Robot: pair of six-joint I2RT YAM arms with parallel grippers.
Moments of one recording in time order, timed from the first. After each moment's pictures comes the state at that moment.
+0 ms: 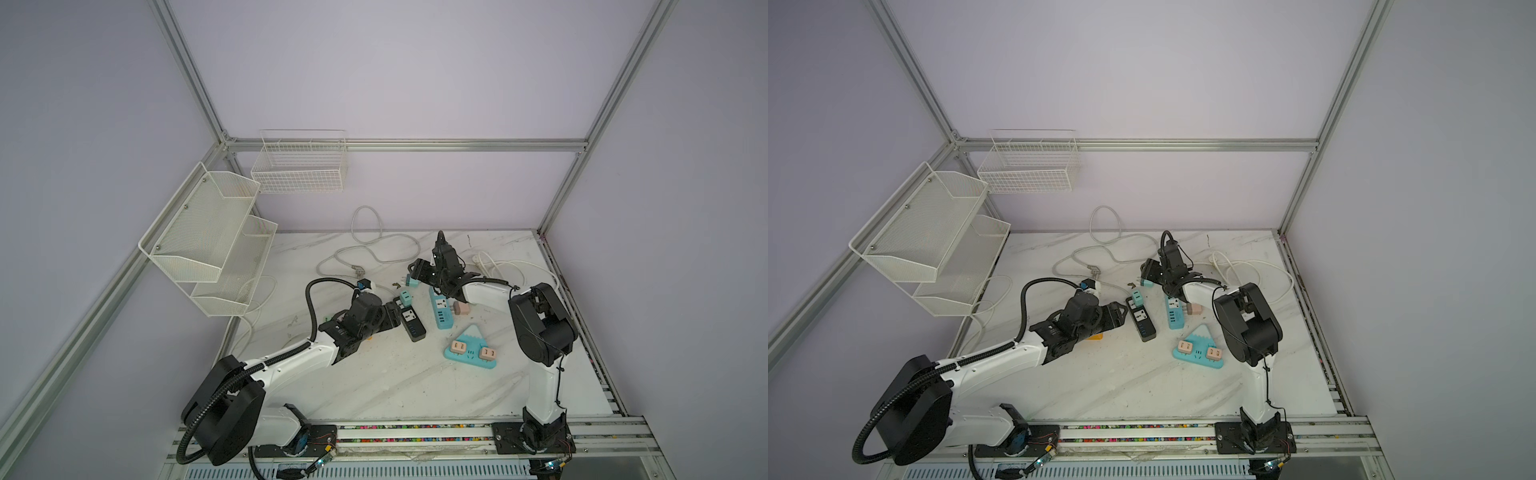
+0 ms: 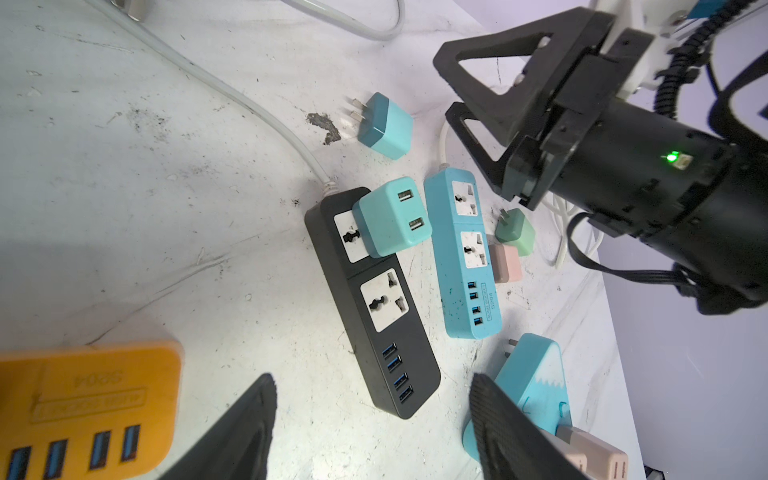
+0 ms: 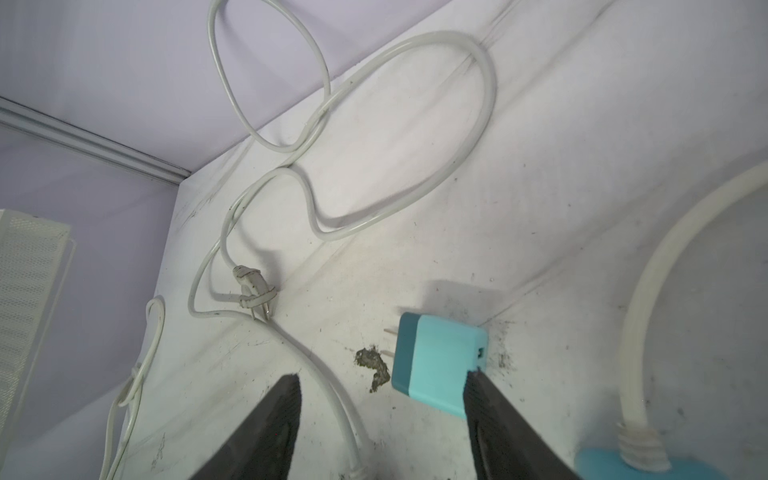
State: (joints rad) left arm -0.68 1.34 0.74 -0.05 -0.09 -0.84; right arm 0.51 1.97 1.29 0.10 -0.10 0.75
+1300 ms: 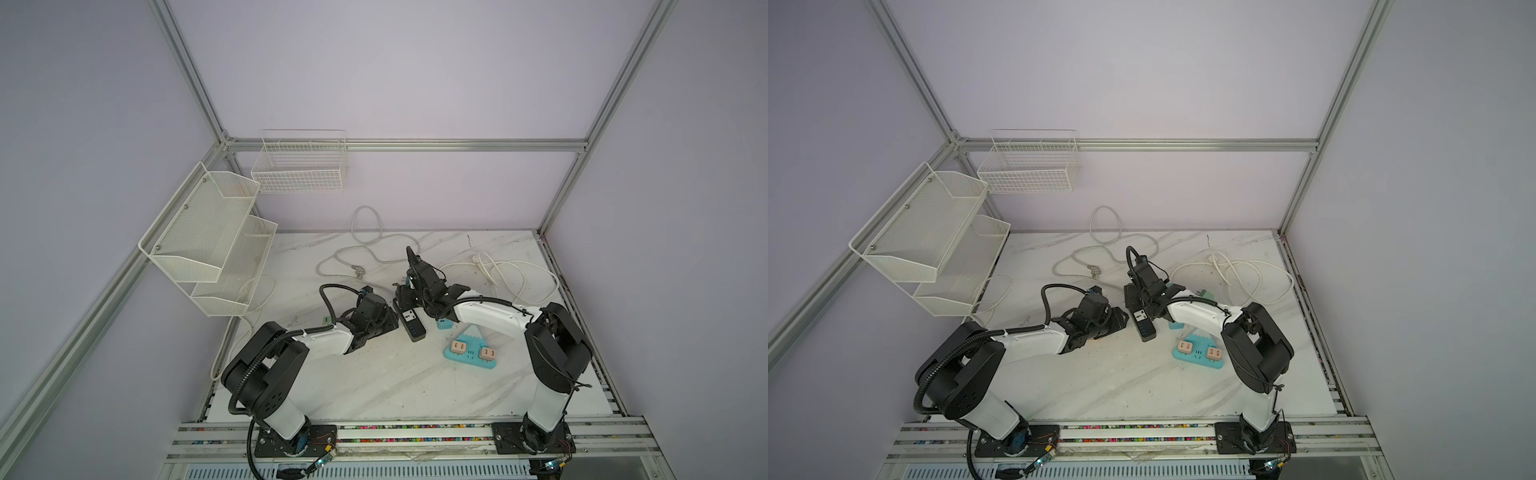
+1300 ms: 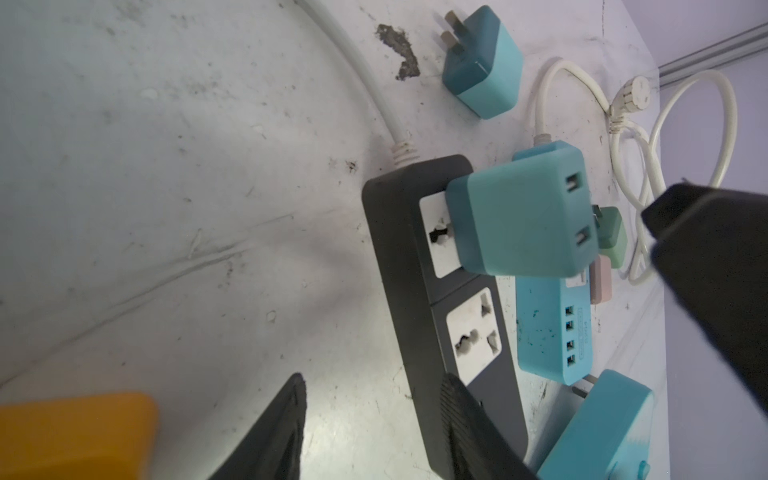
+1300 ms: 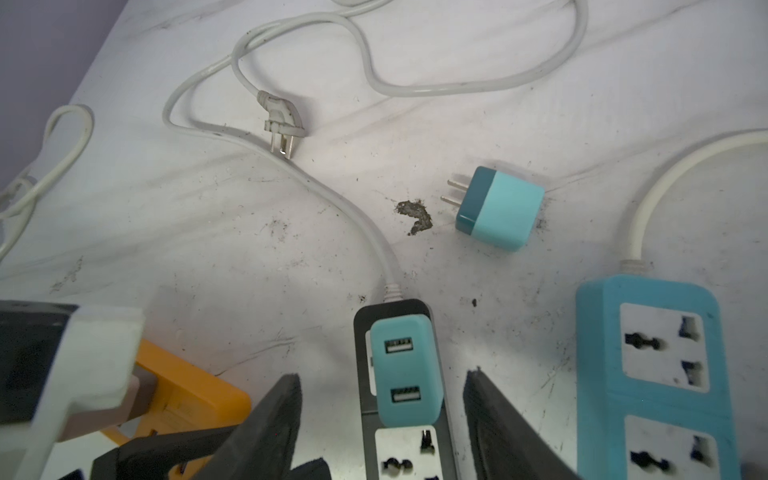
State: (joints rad) left arm -0.61 1.62 0.74 0.10 -0.01 -0.91; right arm 0.76 1.83 1.26 -0.21 0.15 0.47
